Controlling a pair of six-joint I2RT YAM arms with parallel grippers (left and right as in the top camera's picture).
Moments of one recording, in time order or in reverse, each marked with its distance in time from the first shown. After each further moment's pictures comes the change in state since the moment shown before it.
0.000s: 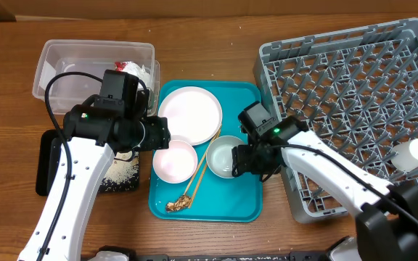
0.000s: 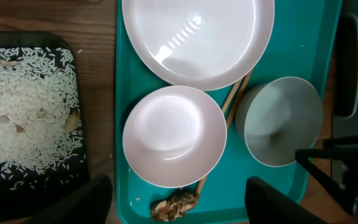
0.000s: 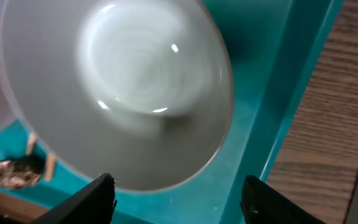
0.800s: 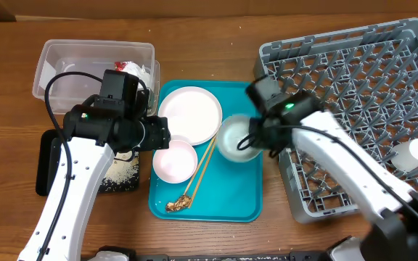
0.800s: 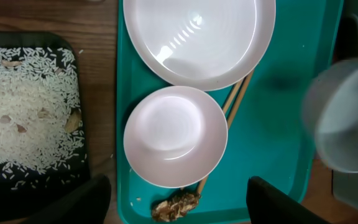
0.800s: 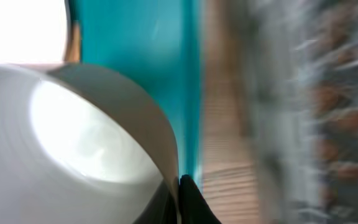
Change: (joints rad) left arm 0.000 0.000 0.000 0.000 -0.003 0.000; right arm -0.074 -0.014 0.288 -0.249 0.252 0.069
